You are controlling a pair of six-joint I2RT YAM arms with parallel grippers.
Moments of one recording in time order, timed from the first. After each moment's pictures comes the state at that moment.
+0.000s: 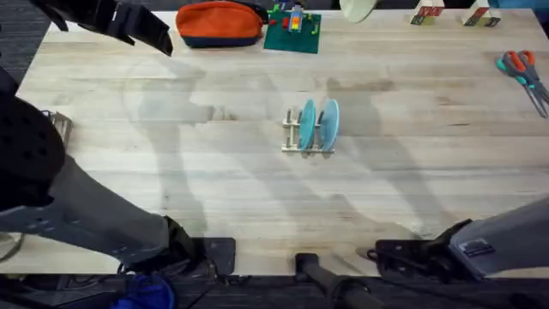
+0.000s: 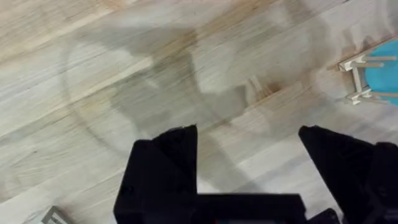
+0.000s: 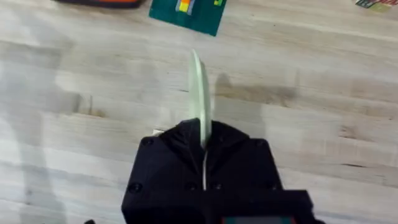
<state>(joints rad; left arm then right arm) 0.36 1.80 1.88 -1.46 0.42 0.70 0.55 1.74 2.28 -1.48 0.24 0.36</state>
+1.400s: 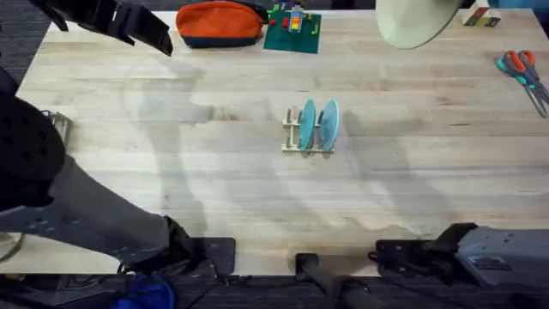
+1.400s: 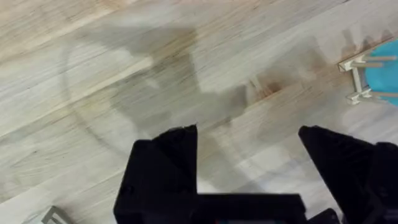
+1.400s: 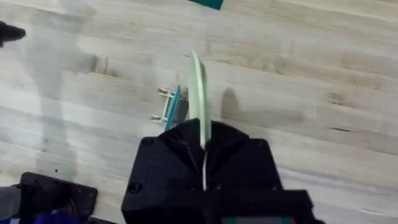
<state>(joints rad) 0.36 1.80 1.88 -1.46 0.42 0.70 0.65 1.51 2.28 -1.70 0.26 0.40</state>
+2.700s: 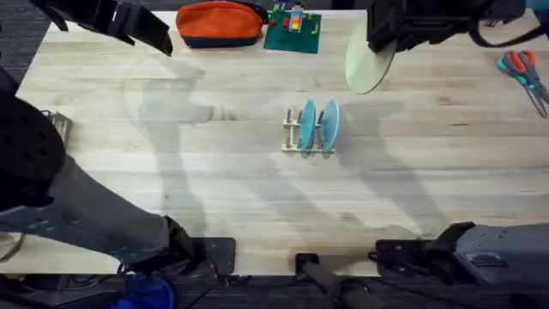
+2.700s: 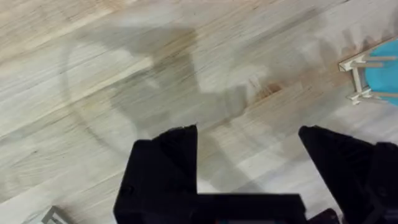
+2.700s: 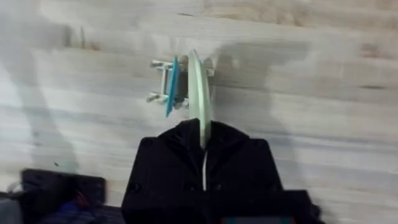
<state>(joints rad) 0.36 1.80 1.88 -1.46 0.42 0.70 0.65 1.57 2.03 -1.63 0.20 0.62</state>
